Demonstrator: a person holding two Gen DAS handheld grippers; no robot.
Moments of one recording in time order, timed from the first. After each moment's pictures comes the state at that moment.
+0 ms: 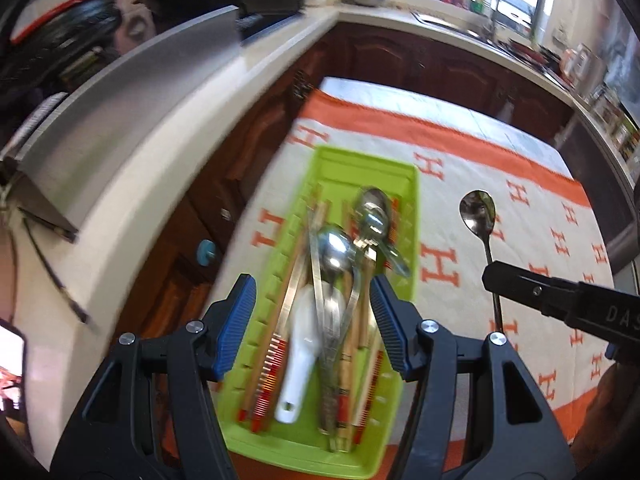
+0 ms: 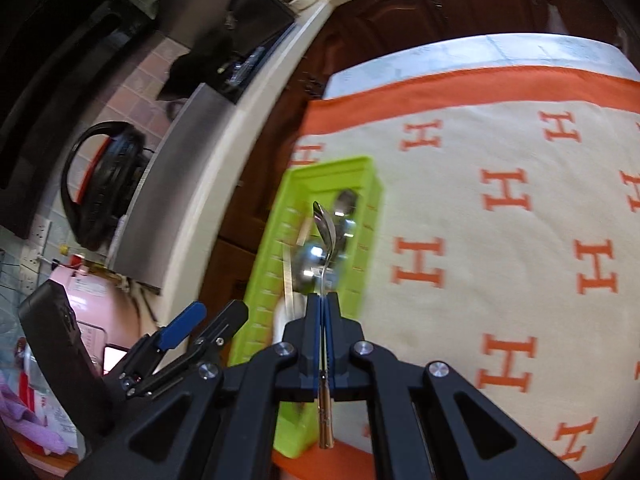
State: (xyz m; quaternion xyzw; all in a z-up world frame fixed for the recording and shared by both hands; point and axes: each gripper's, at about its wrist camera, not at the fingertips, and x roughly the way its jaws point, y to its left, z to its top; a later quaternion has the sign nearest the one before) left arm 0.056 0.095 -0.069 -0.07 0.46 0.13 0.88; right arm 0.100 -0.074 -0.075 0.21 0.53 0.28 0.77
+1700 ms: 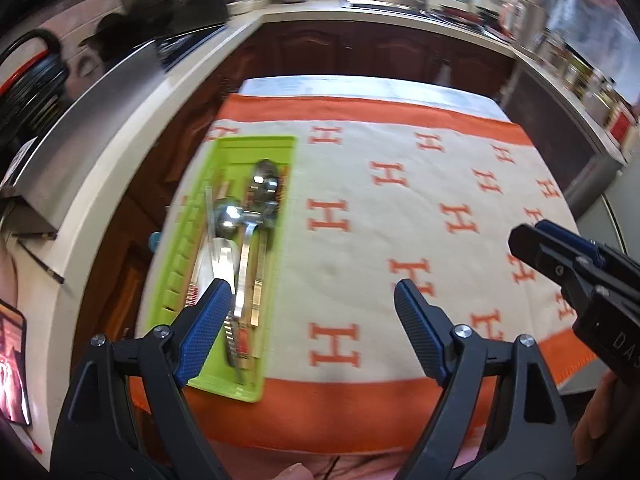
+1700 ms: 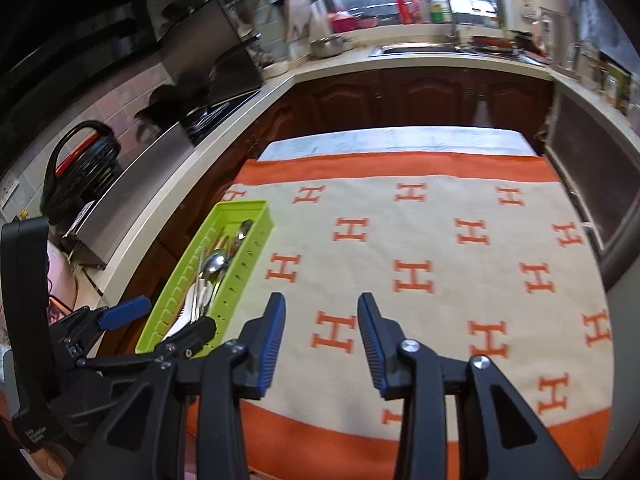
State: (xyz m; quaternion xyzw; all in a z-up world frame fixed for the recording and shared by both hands) left arm 0.009 -0.033 -0.045 0.00 0.48 0.03 0.88; right arm 0.003 -0.196 -0.031 0.09 0.42 0.16 0.89
